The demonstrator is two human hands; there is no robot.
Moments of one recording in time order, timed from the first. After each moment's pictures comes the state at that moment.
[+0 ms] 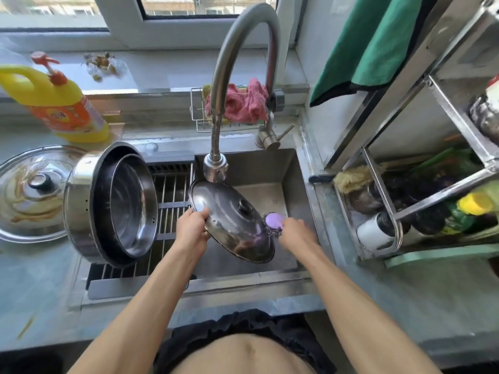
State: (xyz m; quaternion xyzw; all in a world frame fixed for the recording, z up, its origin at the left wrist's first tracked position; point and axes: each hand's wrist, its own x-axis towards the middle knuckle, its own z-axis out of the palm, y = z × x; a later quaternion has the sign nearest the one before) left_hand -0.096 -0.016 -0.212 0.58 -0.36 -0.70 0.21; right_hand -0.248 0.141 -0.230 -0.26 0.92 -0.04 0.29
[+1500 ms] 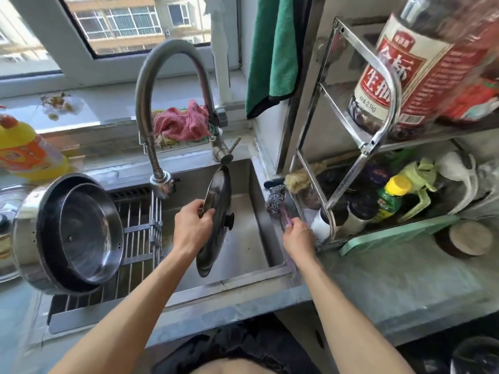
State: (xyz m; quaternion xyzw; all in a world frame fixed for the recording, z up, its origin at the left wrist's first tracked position) left_hand -0.155 0.049 -0.166 0.44 -0.78 -0.42 0.15; right_hand -0.297 0.233 -0.239 -0.11 0.93 -0.30 0.17
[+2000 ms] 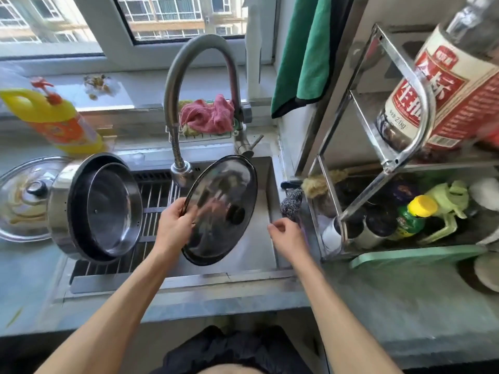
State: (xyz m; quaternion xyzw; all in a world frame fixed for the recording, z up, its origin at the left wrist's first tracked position) left_hand -0.110 0.040 -0.159 0.45 -0.66 -0.55 0.23; right_hand -0.285 0.215 -0.221 -0.18 0.85 -0.37 0.32
